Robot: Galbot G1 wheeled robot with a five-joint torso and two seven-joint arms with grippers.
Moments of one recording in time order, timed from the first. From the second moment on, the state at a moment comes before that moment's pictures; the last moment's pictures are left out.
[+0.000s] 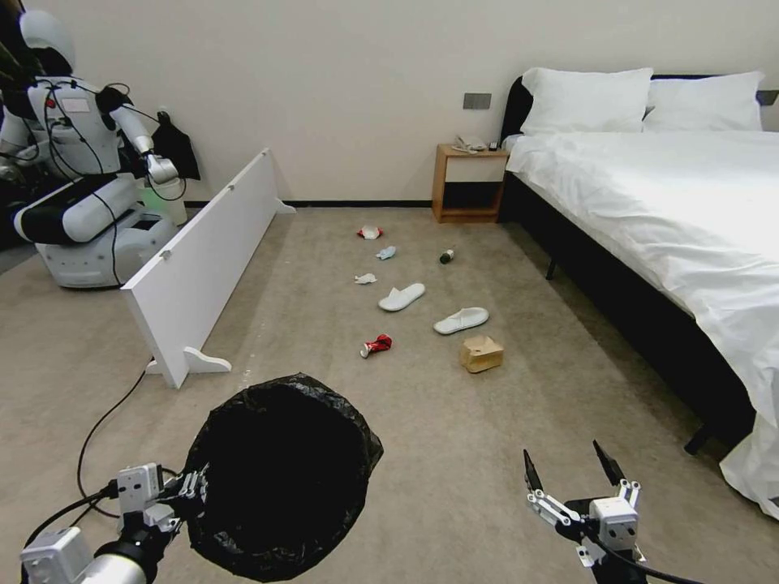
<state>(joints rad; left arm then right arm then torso) 1.79 -1.26 -0.86 -2.39 -0.74 0.45 -0.08 -1.86 1.43 0.61 2.24 0.03 0.23 -0.02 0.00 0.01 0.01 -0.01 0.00</state>
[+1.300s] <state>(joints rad) 1.80 -1.27 -0.85 -2.39 -0.75 0.45 -0.08 -1.86 1.43 0.61 2.24 0.03 0.23 -0.04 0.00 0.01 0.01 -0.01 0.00</state>
